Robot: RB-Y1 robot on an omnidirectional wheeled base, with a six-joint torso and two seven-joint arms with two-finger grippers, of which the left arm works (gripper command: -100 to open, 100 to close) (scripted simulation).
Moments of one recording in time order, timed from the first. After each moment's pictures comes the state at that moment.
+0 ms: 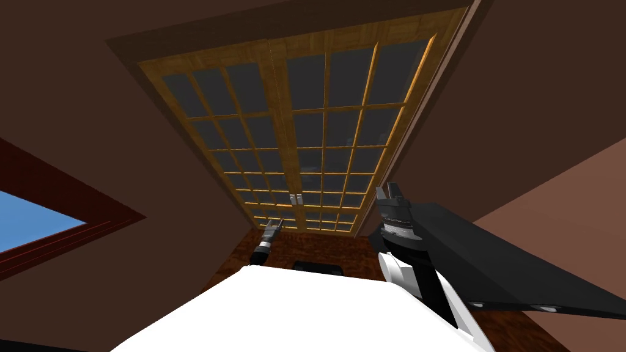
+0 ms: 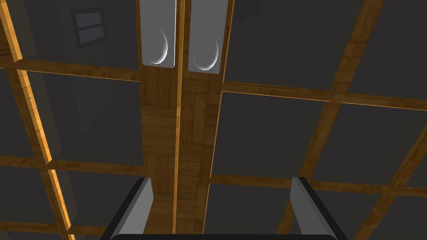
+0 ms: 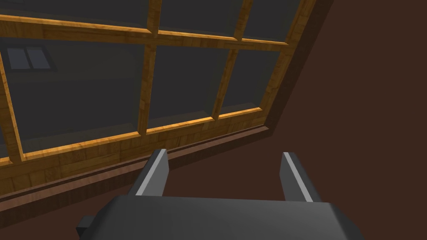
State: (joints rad) arm 0.21 0.14 0.17 -1.03 -0.22 -0.83 -1.10
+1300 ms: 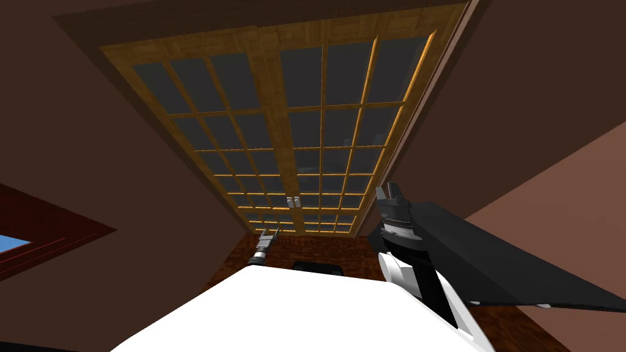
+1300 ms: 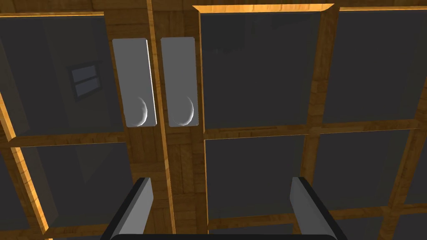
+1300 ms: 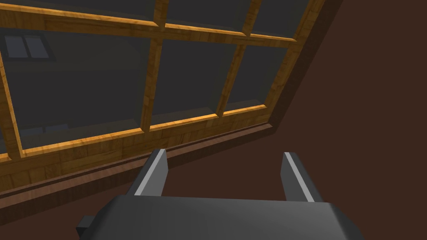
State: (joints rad) arm 0.20 0.15 0.24 -0.83 -0.22 -0.87 -1.25
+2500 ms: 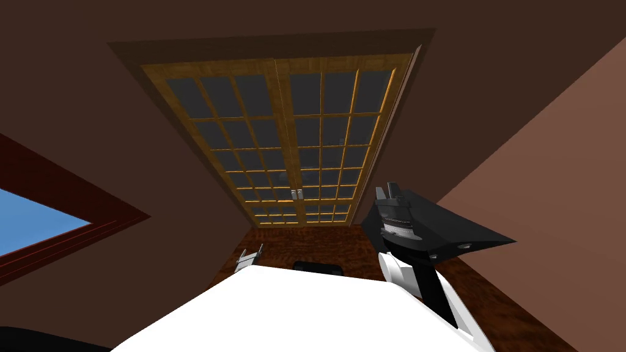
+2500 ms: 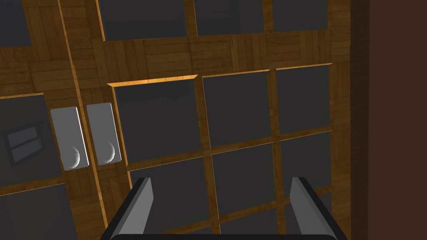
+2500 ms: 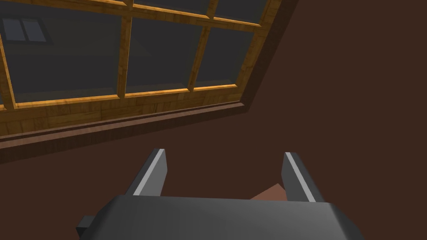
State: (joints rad) arm 0.29 0.14 0.40 -0.76 -0.15 -0.80 -1.33
